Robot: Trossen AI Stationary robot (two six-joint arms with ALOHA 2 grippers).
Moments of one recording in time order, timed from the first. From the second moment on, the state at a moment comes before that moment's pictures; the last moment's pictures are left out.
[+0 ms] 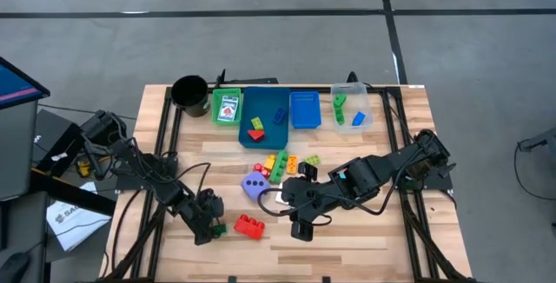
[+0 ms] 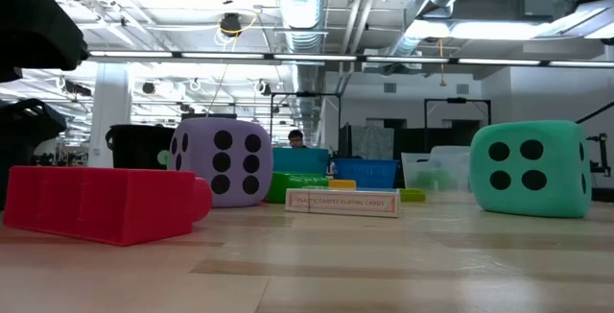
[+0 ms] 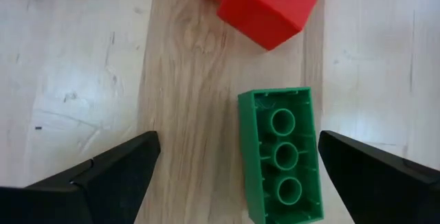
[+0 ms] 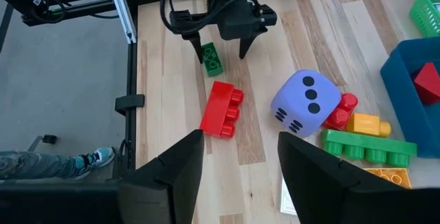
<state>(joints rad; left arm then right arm) -0.73 1.41 0.53 -0.17 -0.19 -0.84 0.46 1.89 2.09 -1.07 0.29 0.52</state>
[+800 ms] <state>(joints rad) -0.79 1.41 0.46 -0.16 -0.24 -0.76 0.46 1.89 2.09 -1.07 0.29 0.52</state>
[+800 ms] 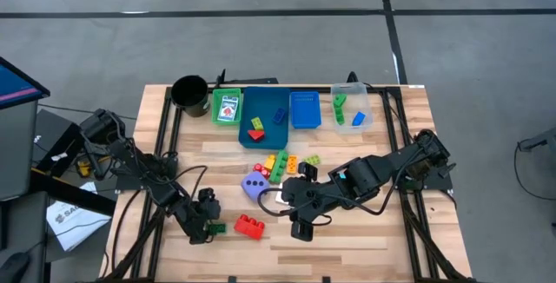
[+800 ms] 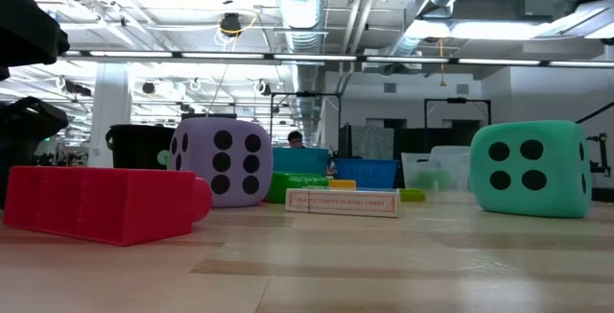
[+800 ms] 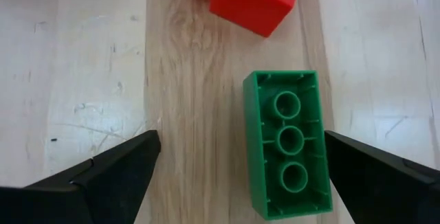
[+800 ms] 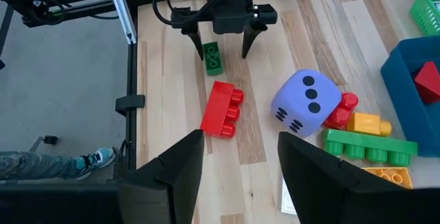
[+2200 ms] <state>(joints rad) -0.78 0.89 0.46 0.31 -0.17 -0.82 0.40 1.89 2.09 -1.17 0.29 0.69</state>
